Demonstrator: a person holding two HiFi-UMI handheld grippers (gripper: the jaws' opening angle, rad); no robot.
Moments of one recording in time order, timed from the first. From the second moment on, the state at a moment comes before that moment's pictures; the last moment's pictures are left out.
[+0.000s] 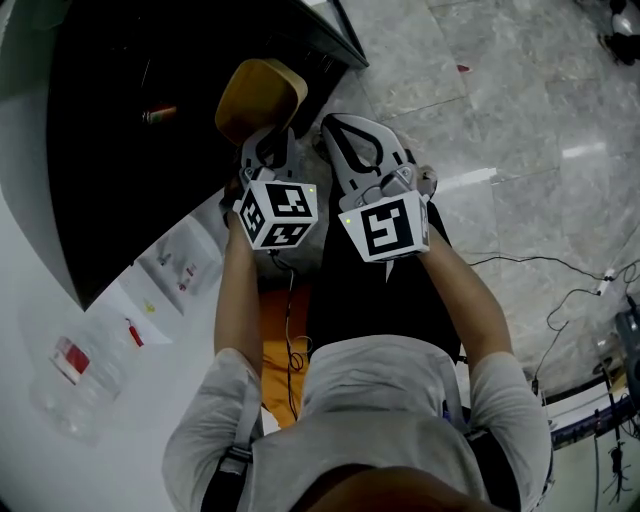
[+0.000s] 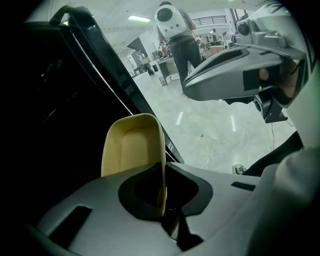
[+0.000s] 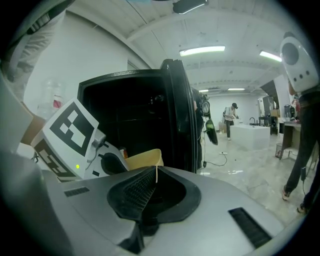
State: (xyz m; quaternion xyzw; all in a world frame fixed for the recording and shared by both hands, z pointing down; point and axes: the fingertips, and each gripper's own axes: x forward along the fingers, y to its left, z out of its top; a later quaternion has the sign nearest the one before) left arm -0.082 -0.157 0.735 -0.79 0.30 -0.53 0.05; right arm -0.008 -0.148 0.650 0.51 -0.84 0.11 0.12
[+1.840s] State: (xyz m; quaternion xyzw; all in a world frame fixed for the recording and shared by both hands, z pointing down) left arm -0.143 -0.259 0.820 -0.76 0.30 -0.58 -0.01; right arm -0.027 -0.213 0.712 0.51 -0.83 0.15 0.15
